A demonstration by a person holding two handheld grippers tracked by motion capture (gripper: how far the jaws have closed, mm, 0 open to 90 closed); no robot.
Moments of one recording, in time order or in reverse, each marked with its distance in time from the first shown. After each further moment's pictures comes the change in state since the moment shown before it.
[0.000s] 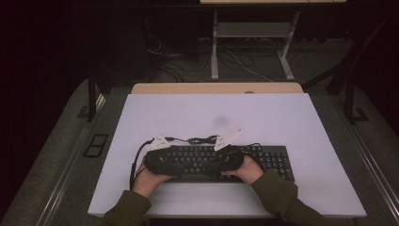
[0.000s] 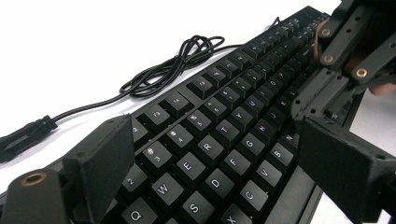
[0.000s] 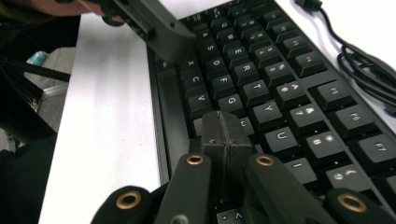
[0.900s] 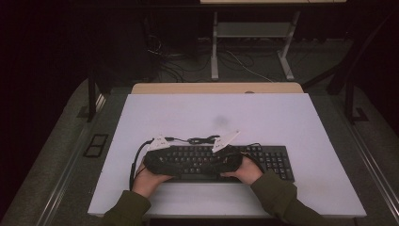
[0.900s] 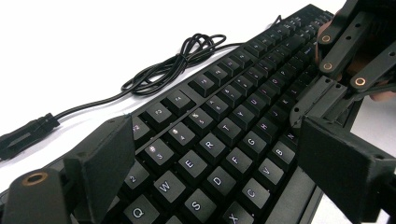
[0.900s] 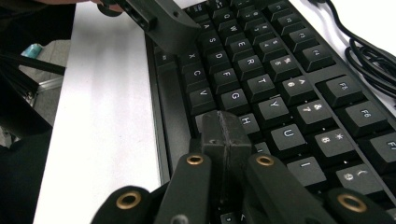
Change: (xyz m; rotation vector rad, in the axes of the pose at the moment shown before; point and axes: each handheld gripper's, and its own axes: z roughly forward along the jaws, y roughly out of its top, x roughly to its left) left arm 0.000 0.000 0.000 0.005 0.003 0.001; right arm 0.001 0.000 0.004 0.024 -0.009 -0.025
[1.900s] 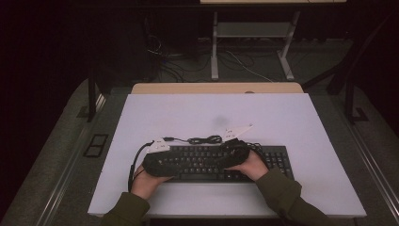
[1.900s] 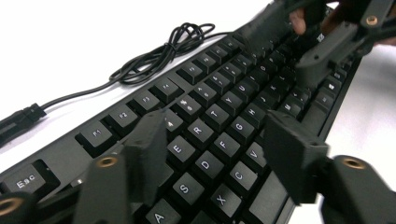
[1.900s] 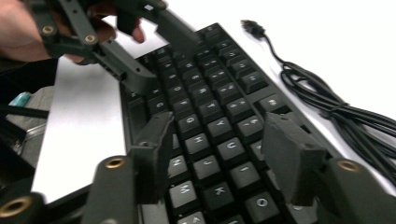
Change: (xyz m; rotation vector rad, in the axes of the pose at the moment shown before) left arm -0.004 -0.004 -0.004 0.030 -0.037 0.015; right arm -0.017 -0.005 -0.020 -0.148 -0.064 0.121
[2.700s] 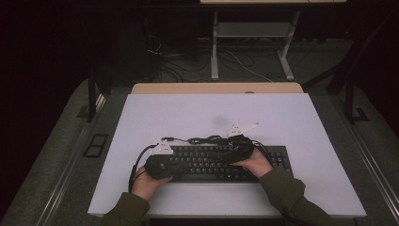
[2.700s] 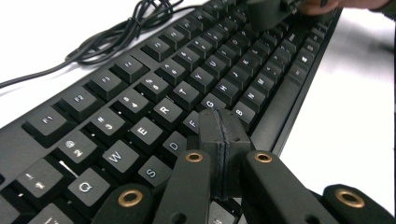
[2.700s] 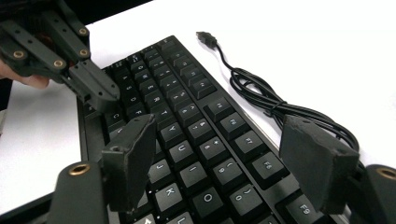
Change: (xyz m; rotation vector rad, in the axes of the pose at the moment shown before) left arm -0.004 -0.003 0.005 0.091 -0.096 0.029; right arm -0.013 -0.004 -0.008 -0.052 -0.115 0.040
